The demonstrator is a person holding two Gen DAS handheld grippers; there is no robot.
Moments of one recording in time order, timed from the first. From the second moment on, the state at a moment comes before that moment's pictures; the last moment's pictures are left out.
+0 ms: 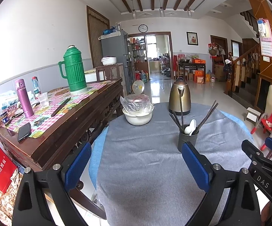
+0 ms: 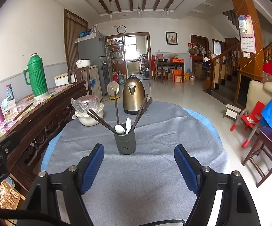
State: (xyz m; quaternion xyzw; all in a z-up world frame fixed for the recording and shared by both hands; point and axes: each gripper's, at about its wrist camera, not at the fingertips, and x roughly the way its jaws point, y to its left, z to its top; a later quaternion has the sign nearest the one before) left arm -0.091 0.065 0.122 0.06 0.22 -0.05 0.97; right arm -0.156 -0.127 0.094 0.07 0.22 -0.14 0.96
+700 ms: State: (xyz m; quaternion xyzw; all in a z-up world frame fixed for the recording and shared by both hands) left arm -0.039 0.051 0.111 0.05 0.25 -0.05 0.97; right arm -0.107 -0.137 0.081 0.06 0.24 -0.13 0.96
